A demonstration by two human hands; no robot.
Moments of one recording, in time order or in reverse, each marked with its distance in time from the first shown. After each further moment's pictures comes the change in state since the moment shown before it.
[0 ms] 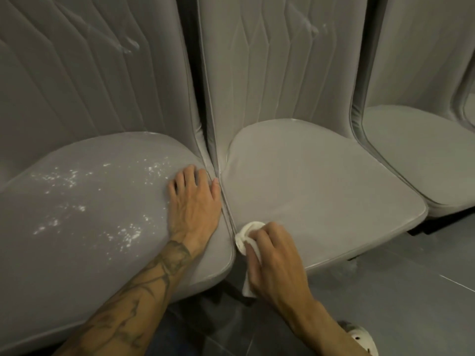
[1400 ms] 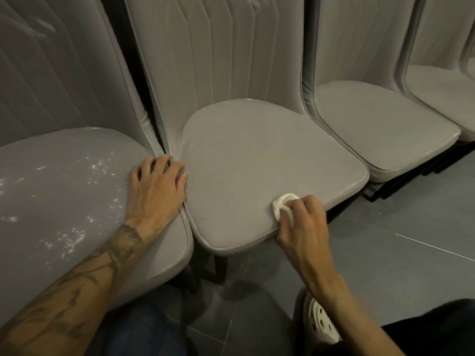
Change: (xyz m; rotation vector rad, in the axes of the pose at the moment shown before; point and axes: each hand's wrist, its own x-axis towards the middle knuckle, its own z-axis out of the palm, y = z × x) left_hand 0.015 0.006 0.012 -0.054 -0.100 0.225; right_hand -0.025 0.089 -0.059 -0.115 0.268 0.338
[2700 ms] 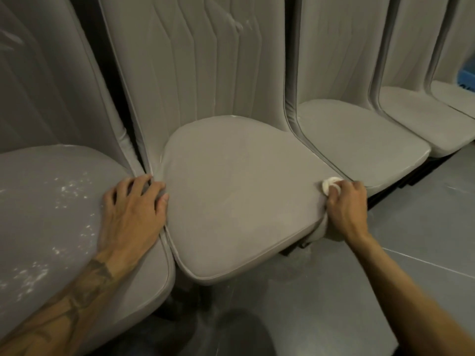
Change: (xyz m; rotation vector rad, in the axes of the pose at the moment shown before) left_hand -0.002 -0.002 0.003 -0.029 0.061 0.010; right_hand 0.102 0.138 -0.010 -0.185 0.077 0.295
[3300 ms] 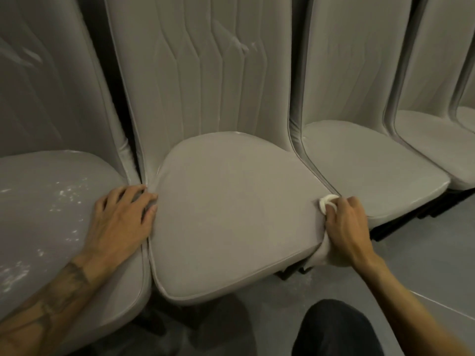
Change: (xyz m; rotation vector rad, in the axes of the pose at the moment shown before) left_hand 0.006 0.006 -0.003 -0.008 -0.068 -0.061; right_hand 0.043 0.025 0.004 -0.028 -0.123 -0.179
